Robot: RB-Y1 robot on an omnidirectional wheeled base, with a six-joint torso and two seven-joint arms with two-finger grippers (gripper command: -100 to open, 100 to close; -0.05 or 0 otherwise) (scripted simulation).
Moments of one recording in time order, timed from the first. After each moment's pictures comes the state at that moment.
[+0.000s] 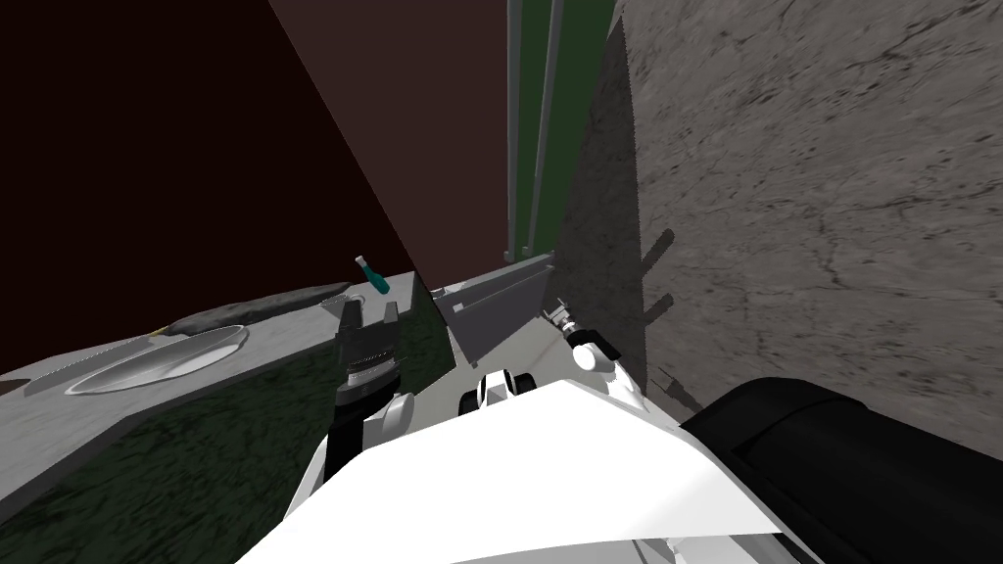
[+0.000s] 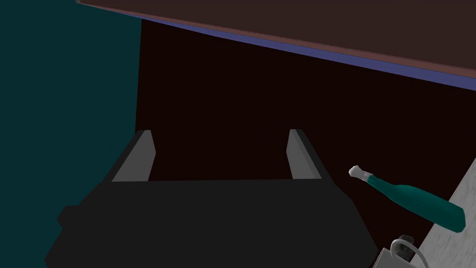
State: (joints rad) left arm 0.46 0.03 0.01 -2.24 -0.08 -0.57 0.14; right arm 0.44 -0.24 -0.15 -1.99 -0.77 0.14 -0.26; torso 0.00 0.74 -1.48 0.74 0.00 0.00
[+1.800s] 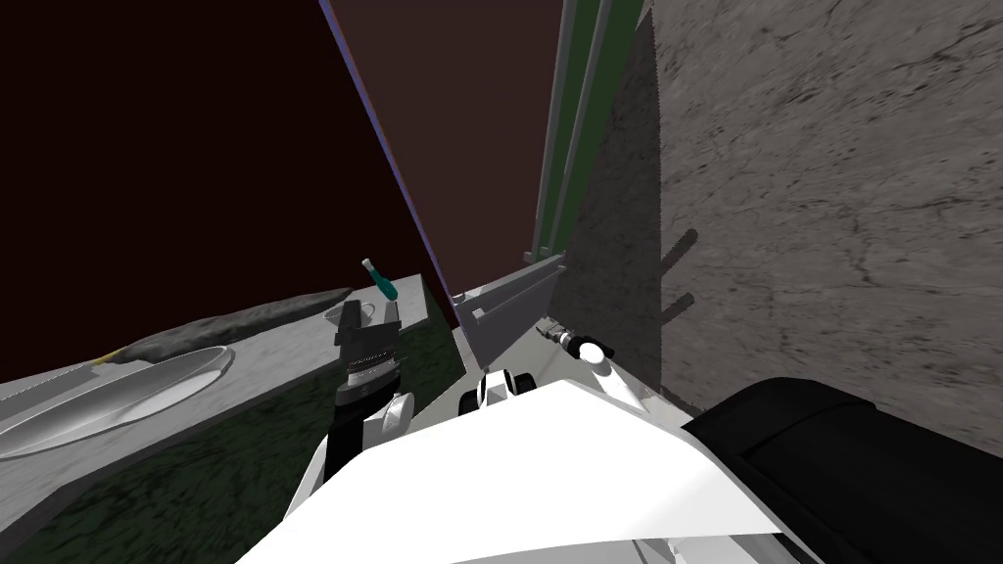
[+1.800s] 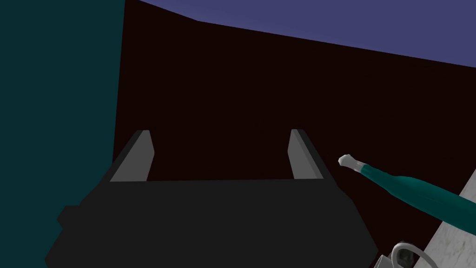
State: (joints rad) left arm 0.46 0.03 0.01 -2.24 -0.08 -0.57 0.14; right arm 0.37 -0.28 -0.20 -1.72 -1.31 0.49 -0.32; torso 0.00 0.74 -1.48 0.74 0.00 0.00
